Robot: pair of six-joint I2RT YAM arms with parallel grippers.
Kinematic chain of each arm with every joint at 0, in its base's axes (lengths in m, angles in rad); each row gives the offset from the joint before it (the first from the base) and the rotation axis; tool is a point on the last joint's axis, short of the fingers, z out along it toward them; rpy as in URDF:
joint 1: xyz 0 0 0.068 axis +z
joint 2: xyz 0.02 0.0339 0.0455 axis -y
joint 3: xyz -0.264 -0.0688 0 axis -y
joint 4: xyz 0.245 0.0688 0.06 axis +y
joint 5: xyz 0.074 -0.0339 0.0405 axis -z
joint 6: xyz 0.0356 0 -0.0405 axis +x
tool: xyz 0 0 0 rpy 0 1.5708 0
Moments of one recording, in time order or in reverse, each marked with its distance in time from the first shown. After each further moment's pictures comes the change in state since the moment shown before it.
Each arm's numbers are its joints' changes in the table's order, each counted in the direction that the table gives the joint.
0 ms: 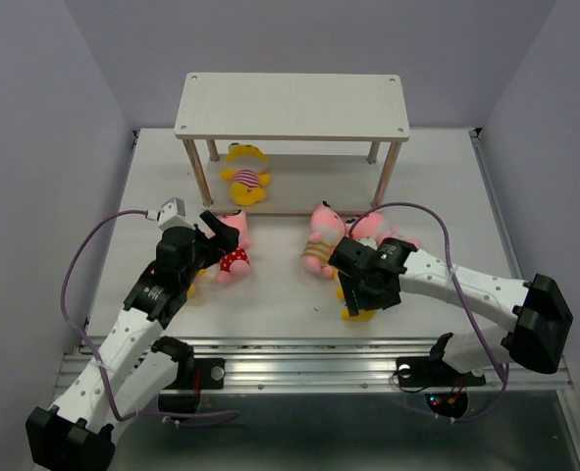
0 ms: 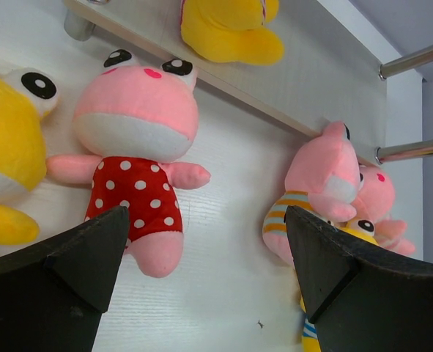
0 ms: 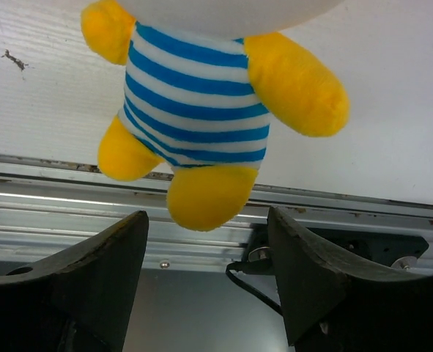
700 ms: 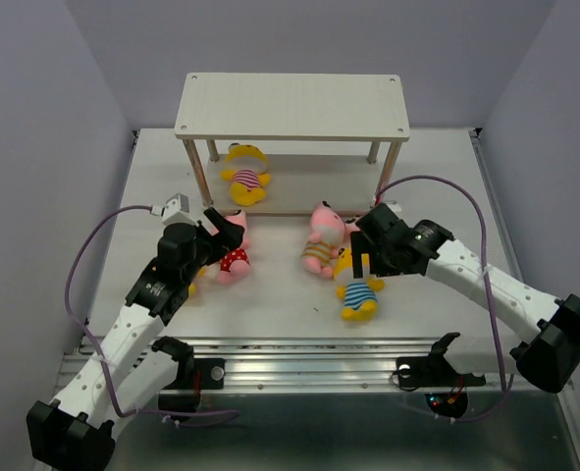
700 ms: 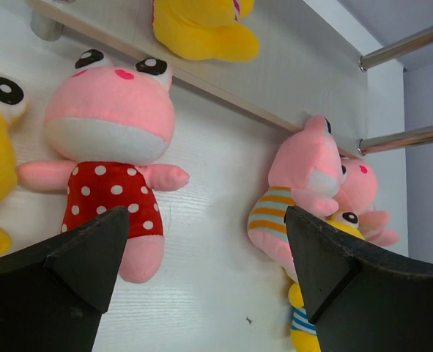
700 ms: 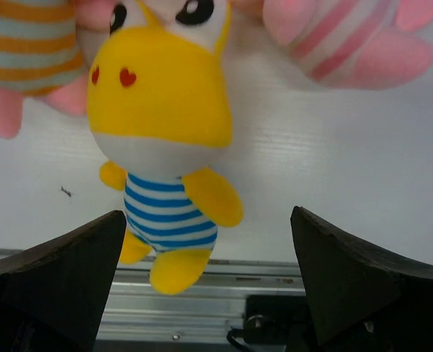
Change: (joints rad) left arm 0.000 -0.036 0.013 -0.045 0.055 0.000; right arm -0.270 0.122 0.039 -0.167 0.092 -0.144
